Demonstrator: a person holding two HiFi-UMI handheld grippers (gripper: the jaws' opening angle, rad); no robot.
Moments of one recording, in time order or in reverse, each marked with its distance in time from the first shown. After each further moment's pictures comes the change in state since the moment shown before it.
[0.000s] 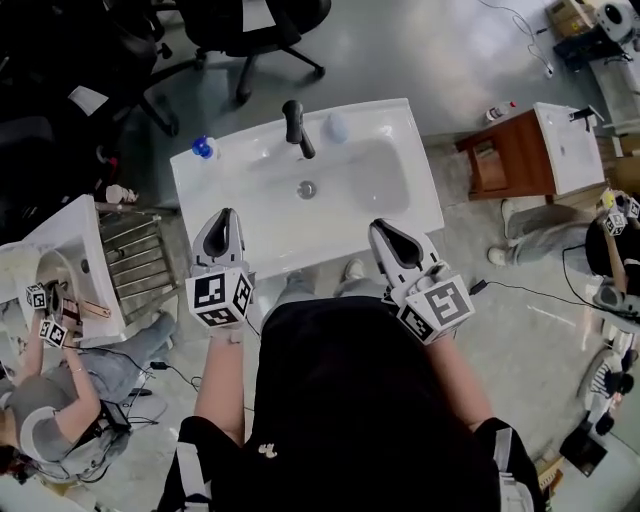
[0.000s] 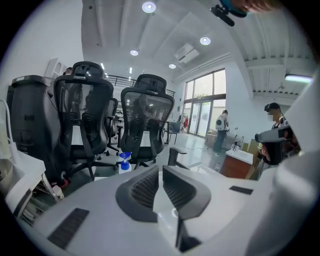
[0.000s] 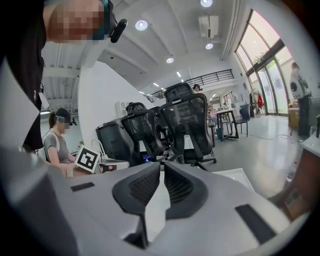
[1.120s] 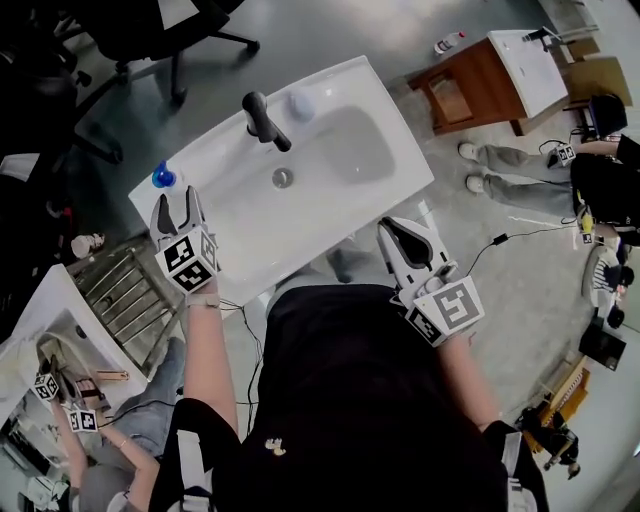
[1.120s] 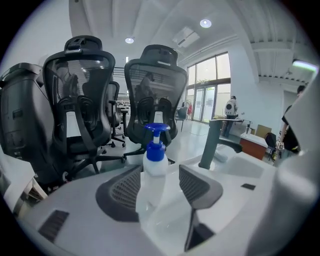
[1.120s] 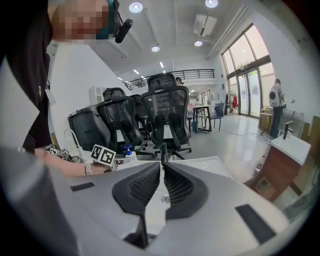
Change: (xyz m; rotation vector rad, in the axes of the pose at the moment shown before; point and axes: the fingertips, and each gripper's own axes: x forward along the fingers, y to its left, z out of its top) left arm 0.131 0.117 -0.059 0.060 0.138 0.047; right arm 0.003 0.006 -0.028 0.012 0.124 -0.316
